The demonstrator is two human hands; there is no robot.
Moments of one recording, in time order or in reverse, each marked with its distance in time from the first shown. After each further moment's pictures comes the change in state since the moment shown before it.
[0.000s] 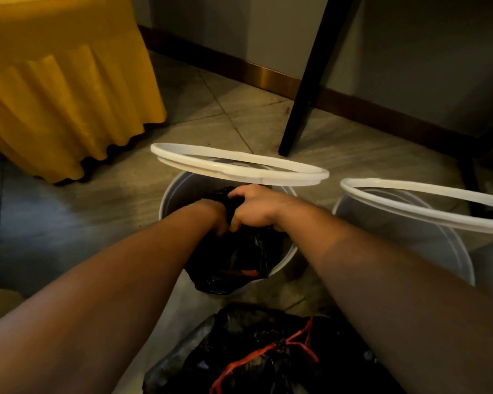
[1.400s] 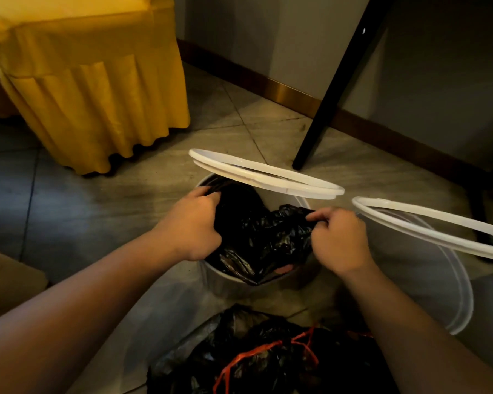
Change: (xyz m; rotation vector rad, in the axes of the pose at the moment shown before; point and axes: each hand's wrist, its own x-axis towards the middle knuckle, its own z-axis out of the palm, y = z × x) left_hand -0.118 -0.056 0.016 -0.262 0.623 0.286; right_hand -0.076 0.067 0.008 0.079 0.717 0.086
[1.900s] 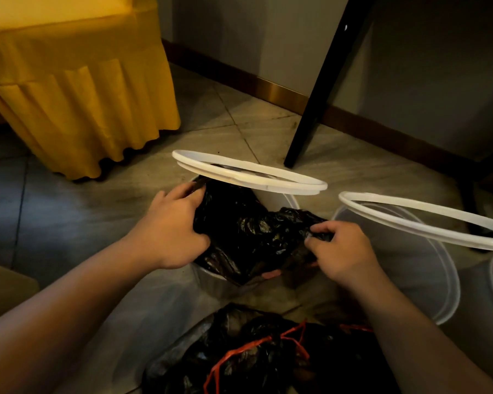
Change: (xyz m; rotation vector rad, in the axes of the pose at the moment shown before) left_hand -0.016 0.000 -0.012 -0.049 -0.035 0.000; right_hand -0.018 0.028 -0.012 0.223 -0.141 0.234
